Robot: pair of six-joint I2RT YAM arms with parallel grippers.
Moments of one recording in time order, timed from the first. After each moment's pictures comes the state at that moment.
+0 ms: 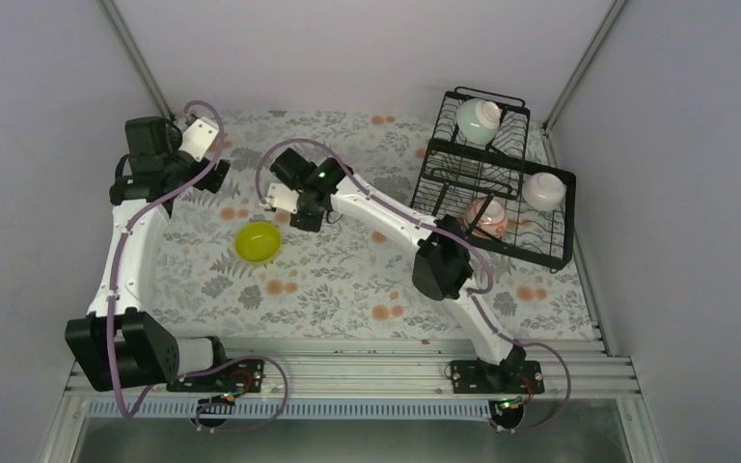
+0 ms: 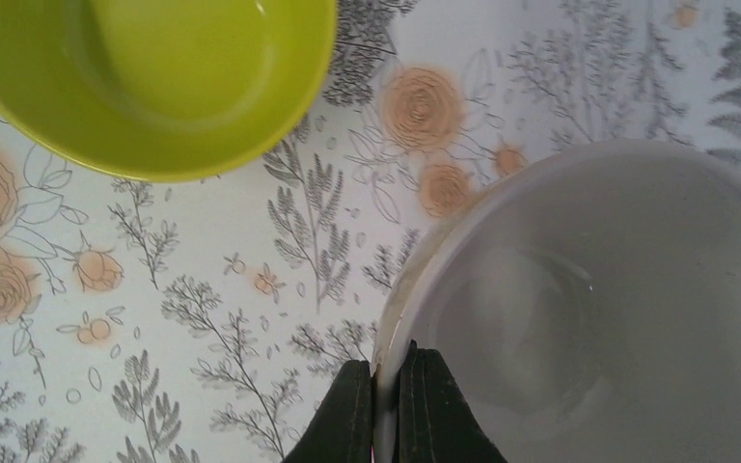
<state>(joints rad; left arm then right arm) 0.13 1.29 1.24 -0.55 0.23 0.58 0.93 2.33 2.31 -1.11 0.08 -0.50</state>
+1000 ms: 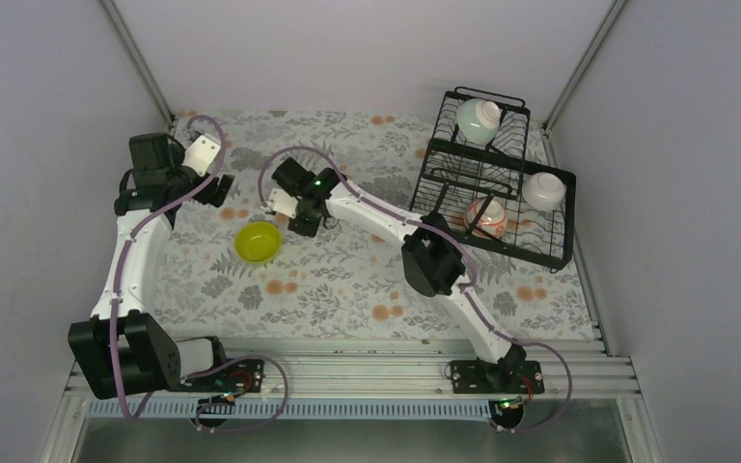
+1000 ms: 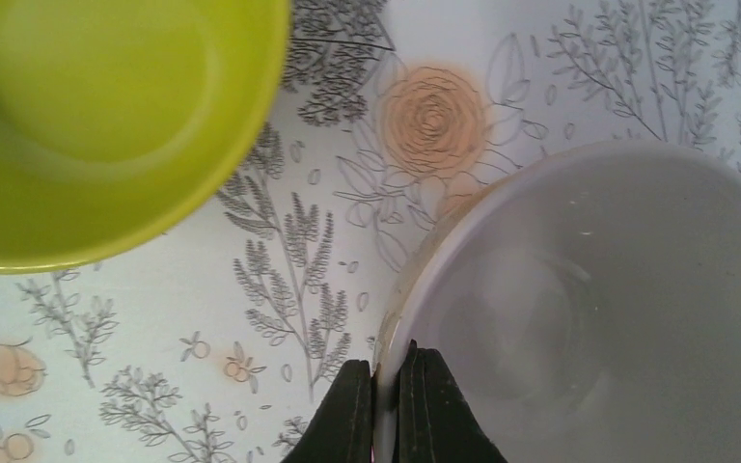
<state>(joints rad) 0.17 1.25 1.11 -0.51 0.31 0.59 0.92 2.43 2.24 -0.96 0.04 -0.45</state>
